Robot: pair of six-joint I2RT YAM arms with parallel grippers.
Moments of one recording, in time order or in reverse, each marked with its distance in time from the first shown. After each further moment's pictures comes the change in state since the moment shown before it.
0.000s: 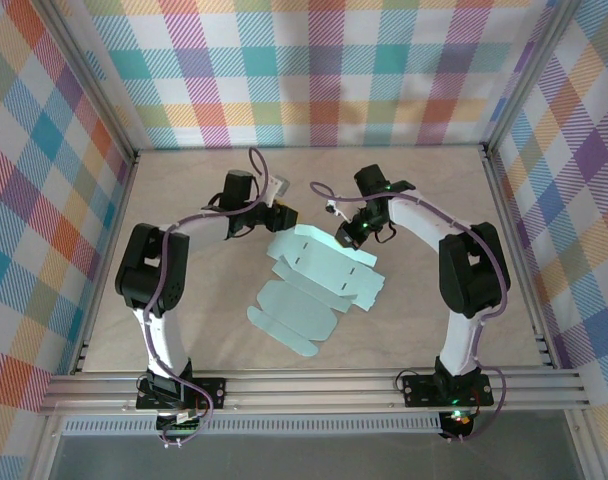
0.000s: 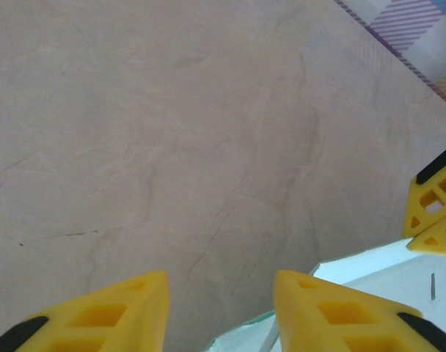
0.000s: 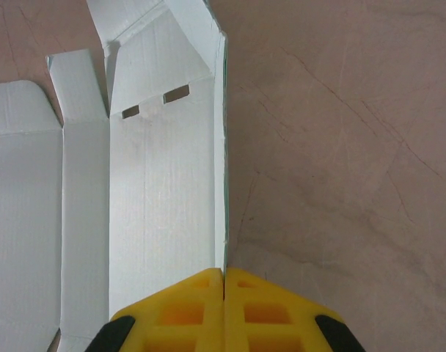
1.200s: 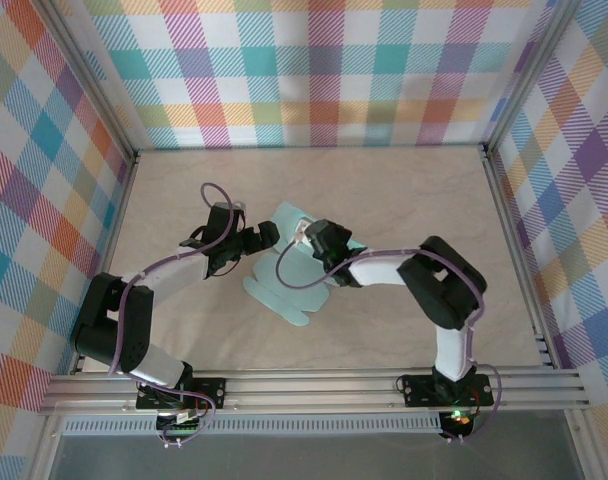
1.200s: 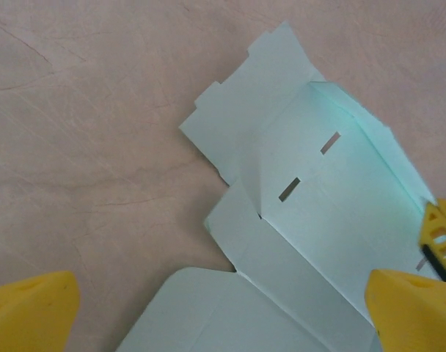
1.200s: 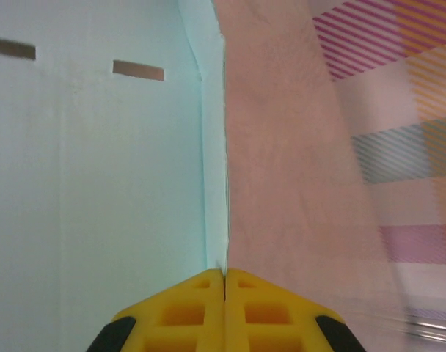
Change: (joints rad) left arm -0.043 -0.423 -0.387 -0.121 -0.565 -0.627; right arm 0.340 -0.017 -0.417 0.952 1.004 -0.185
